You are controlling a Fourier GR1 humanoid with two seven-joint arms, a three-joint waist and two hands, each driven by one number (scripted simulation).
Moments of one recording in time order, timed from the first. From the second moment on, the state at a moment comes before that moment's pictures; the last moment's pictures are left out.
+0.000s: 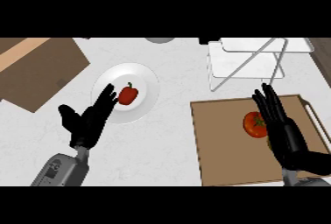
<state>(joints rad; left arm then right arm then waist) -0.21 0.26 -0.28 -1.34 0.39 0.16 0.06 -0.04 -0.39 0.26 -1.63 -0.32 -0.21 -0.20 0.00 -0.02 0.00</state>
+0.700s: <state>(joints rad) -0.21 0.35 -0.28 -1.38 0.22 0.23 -0.03 0.12 -0.46 -0.19 -1.39 -0.33 -0.62 -0.15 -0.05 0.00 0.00</state>
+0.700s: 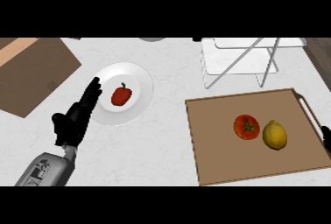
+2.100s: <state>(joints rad) -0.24 0.30 -0.29 -1.39 0.13 0.22 -0.01 0.37 -0.90 -0.06 -1.90 -0.10 -0.44 0.55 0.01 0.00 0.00</state>
